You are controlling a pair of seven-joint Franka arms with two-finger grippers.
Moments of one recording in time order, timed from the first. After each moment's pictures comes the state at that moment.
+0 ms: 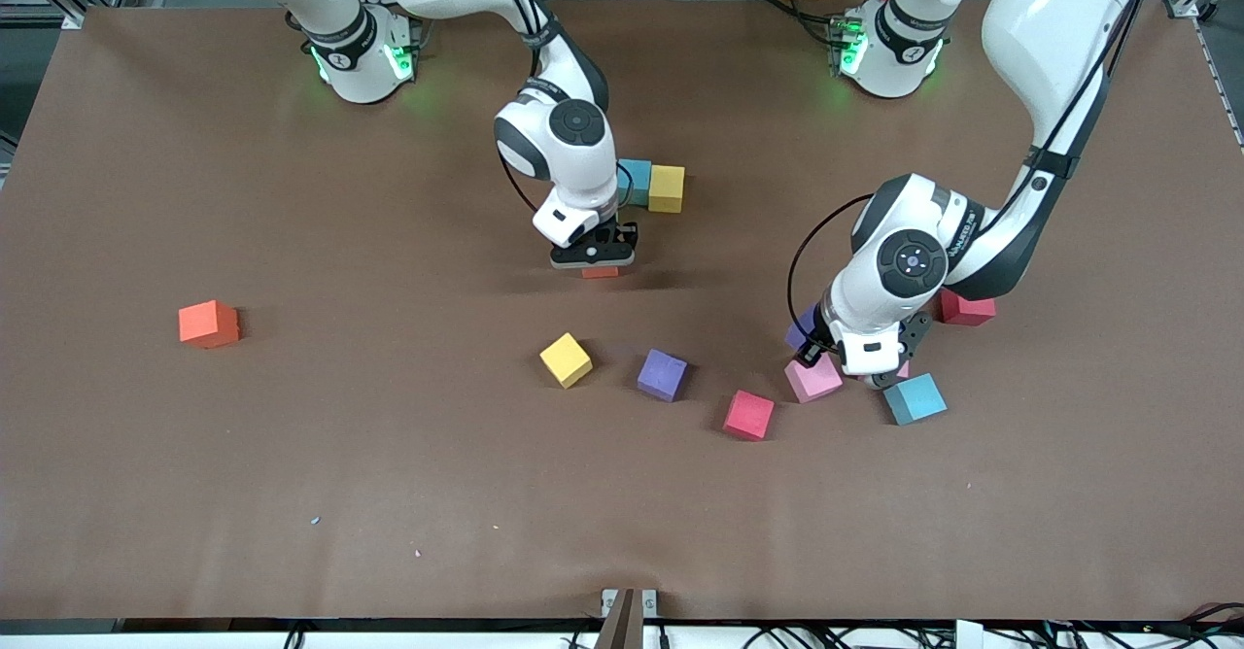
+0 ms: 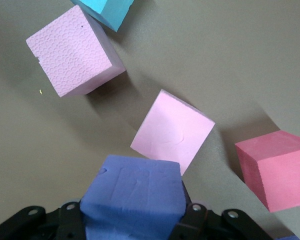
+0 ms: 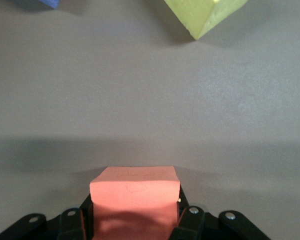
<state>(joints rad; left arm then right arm) 0.04 0.53 -0.47 -1.81 0.25 2.23 -1.41 0.94 0.55 -0.10 -1.96 -0.05 2.61 0.85</state>
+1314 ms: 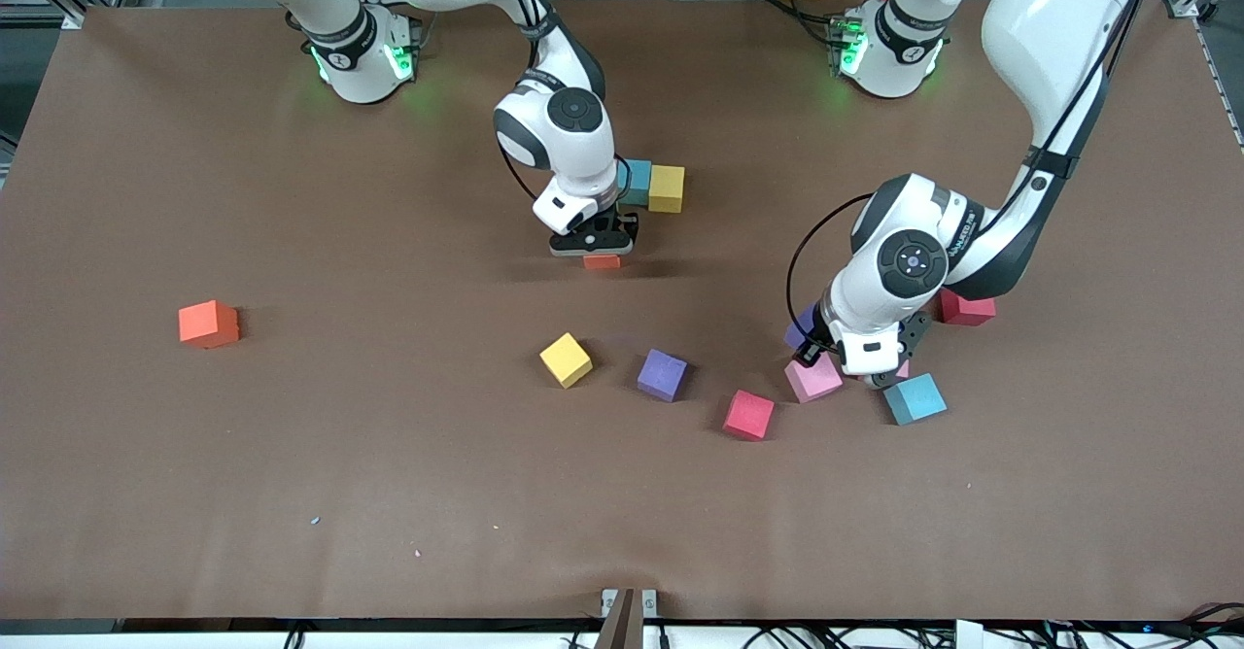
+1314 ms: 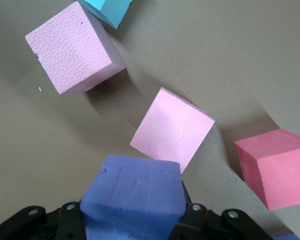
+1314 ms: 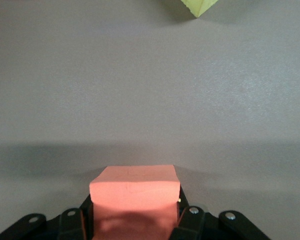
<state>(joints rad) 0.04 0.53 -0.47 -1.81 0.24 2.23 -1.41 0.97 0.53 -0.10 -2.00 -0.05 2.63 0.91</state>
